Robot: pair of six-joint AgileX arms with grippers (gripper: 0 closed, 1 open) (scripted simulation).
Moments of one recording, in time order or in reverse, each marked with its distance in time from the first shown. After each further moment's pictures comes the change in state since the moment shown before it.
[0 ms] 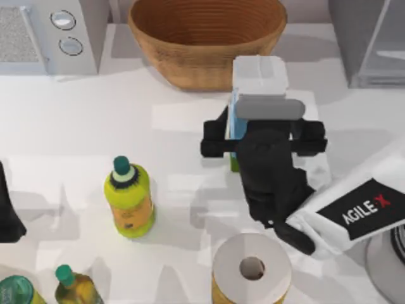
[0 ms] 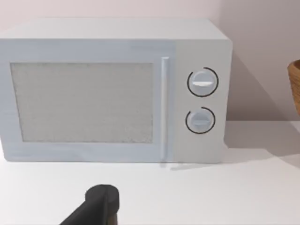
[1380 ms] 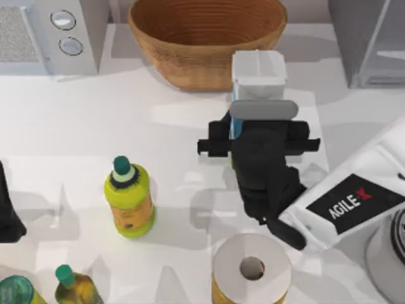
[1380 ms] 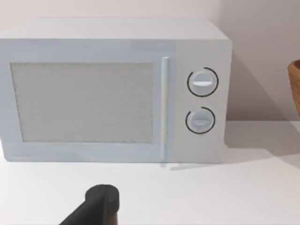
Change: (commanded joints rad) left arm 0.000 0.000 0.000 0.000 0.000 0.000; right arm -0.013 0.078 0.053 0.029 -0.012 -0.011
